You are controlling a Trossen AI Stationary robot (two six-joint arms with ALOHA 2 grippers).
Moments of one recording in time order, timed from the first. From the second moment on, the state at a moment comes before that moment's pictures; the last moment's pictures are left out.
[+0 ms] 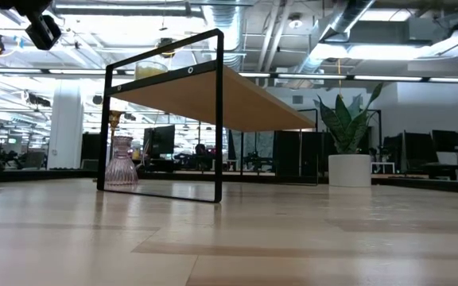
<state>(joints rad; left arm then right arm) -0.62 0.14 0.39 -0.20 -0.63 -0.48 0.16 1.52 1.82 -1.56 0.32 0.76</state>
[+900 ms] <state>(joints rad) -0.62 0.15 0.39 -0.18 -0.63 -0.48 0.56 1.31 1.05 -1.33 -0.13 1.70</state>
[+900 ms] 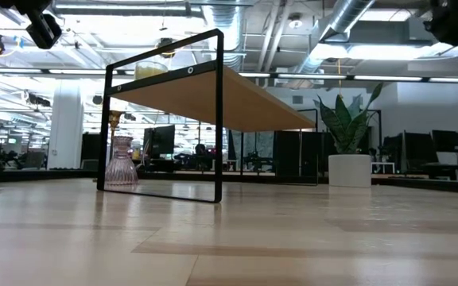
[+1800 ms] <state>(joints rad) -0.62 0.15 0.39 -0.18 -0.63 -0.47 0.64 1.39 0.86 -1.00 -0.19 1.72</state>
